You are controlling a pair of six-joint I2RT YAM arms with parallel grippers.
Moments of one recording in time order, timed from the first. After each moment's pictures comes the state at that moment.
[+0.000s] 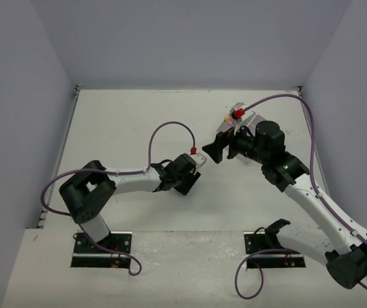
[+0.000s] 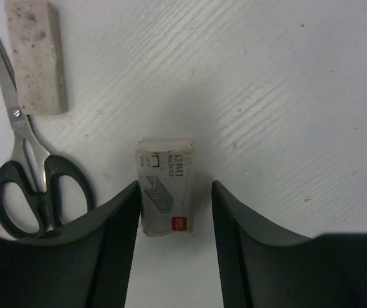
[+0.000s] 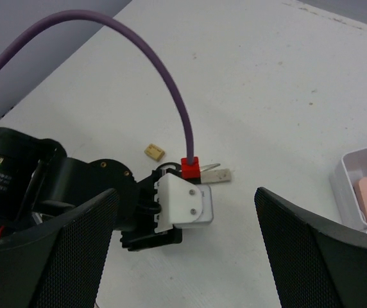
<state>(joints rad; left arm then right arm) -0.94 1.69 0.89 -0.17 -0.11 -0.20 0.55 1.01 0.97 -0.25 -0.31 0.17</state>
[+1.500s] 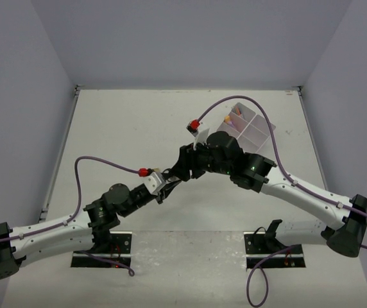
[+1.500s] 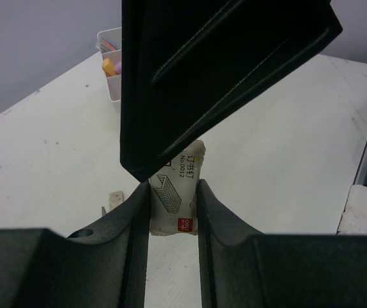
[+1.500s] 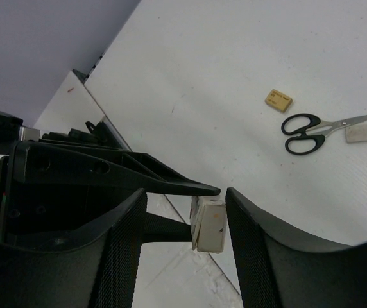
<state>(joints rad) -1.10 0.69 0.34 0.37 -0.15 0.09 0.97 1.23 1.13 -0.36 -0.13 0.53</state>
